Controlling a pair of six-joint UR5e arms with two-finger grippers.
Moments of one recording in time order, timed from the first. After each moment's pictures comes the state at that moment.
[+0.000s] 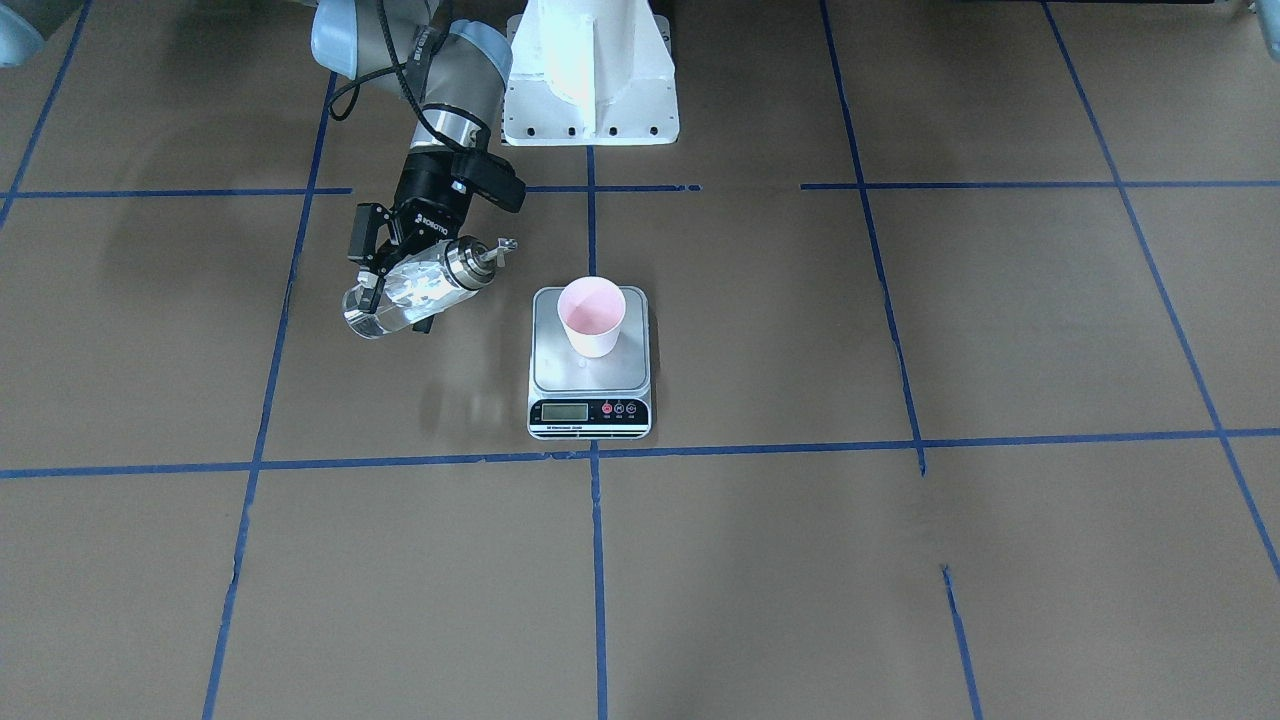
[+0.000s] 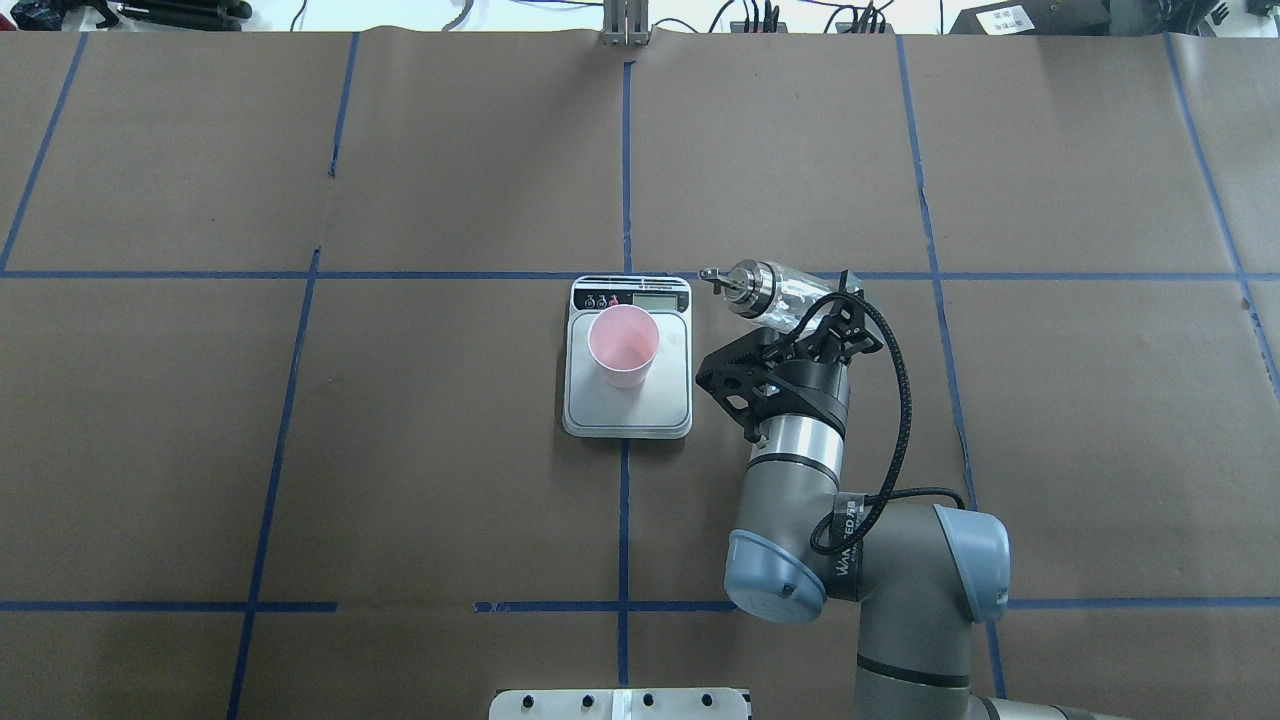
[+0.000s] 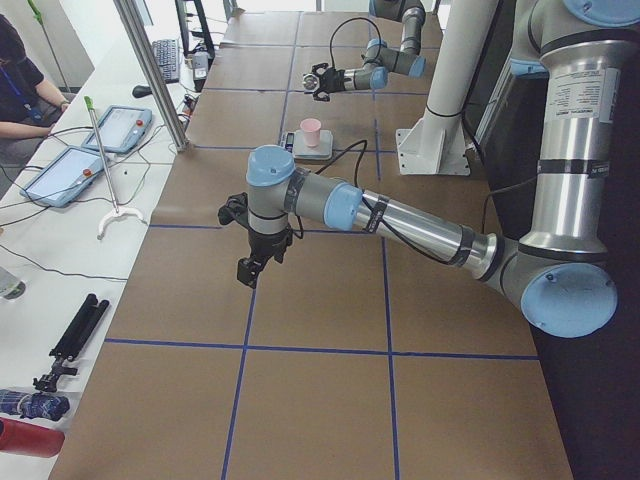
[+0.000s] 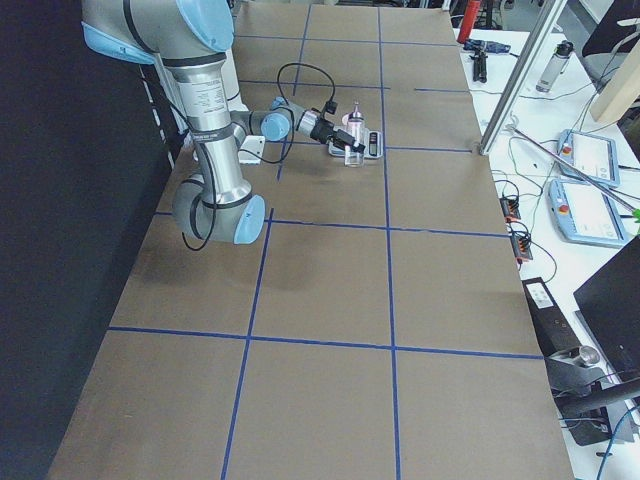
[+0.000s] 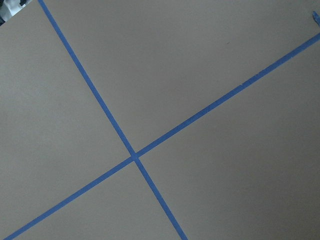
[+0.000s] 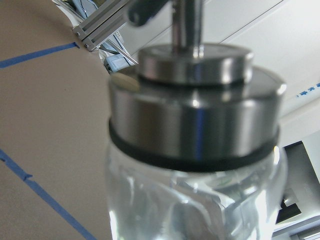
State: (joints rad) left arm -1.47 -1.58 -1.90 -1.52 -2.22 0.32; right arm 0.22 -1.13 1.83 -1.89 0.46 0.91
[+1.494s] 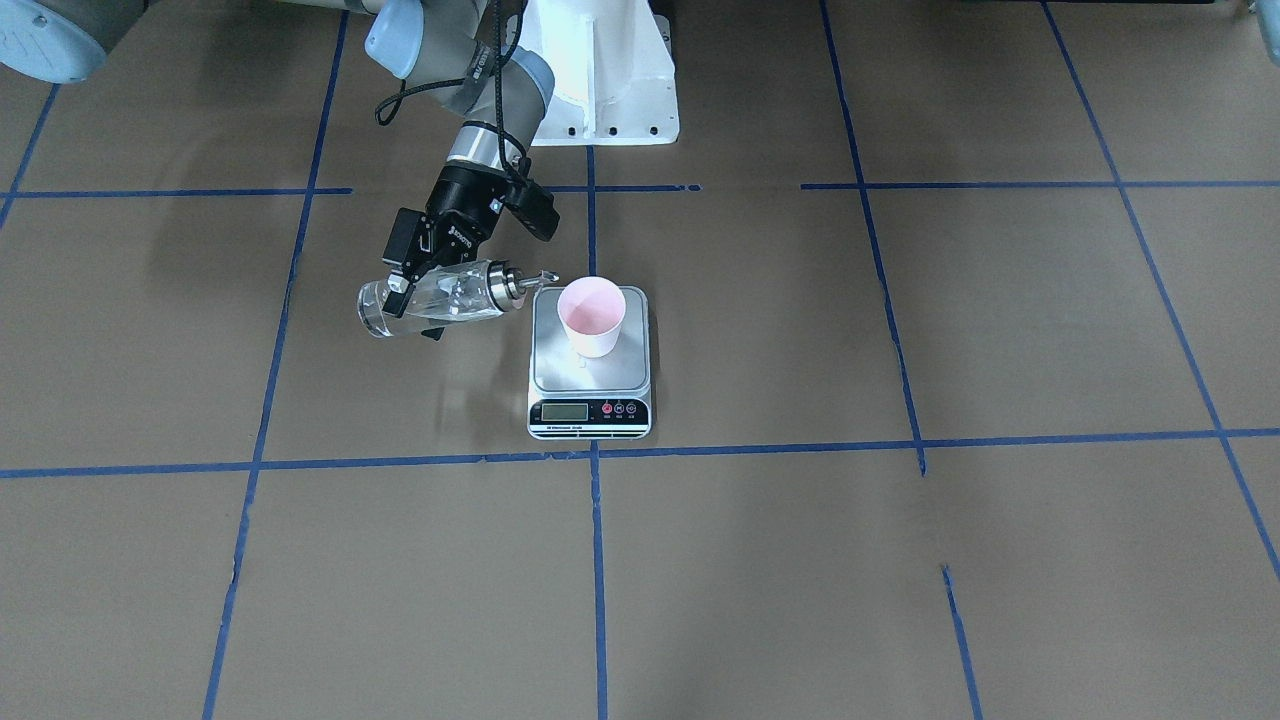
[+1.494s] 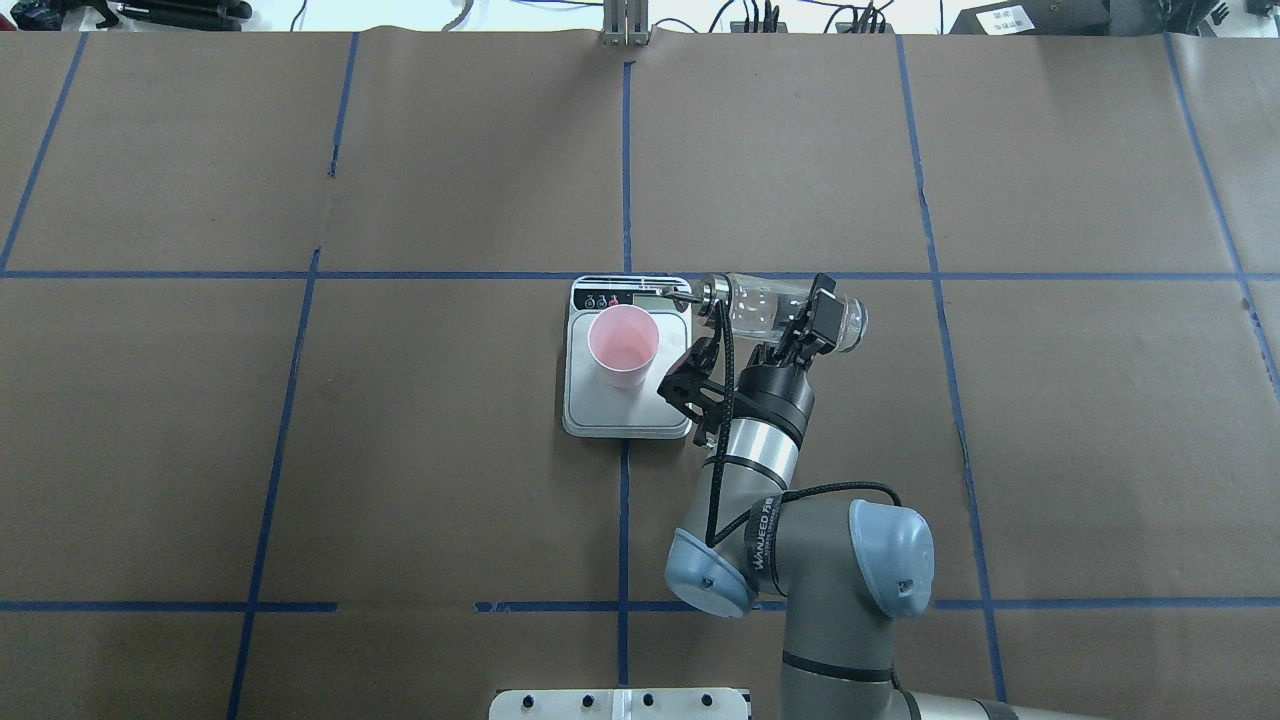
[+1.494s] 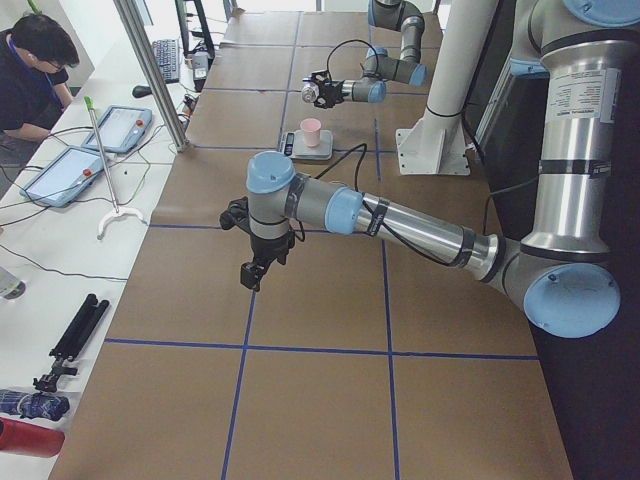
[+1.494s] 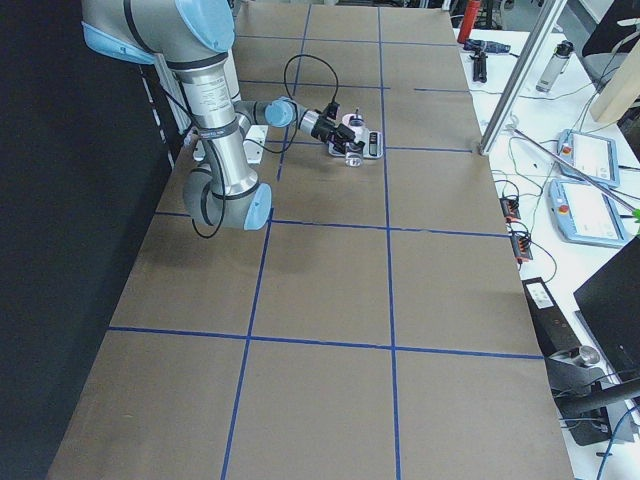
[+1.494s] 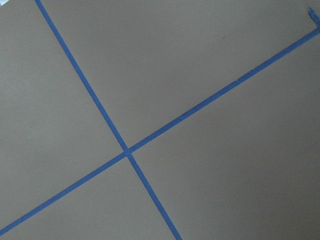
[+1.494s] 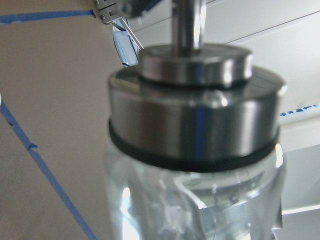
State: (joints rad) left arm -1.47 -1.58 -1.89 -1.52 -2.25 0.32; right arm 0.21 -1.01 1.74 -2.16 0.43 0.92
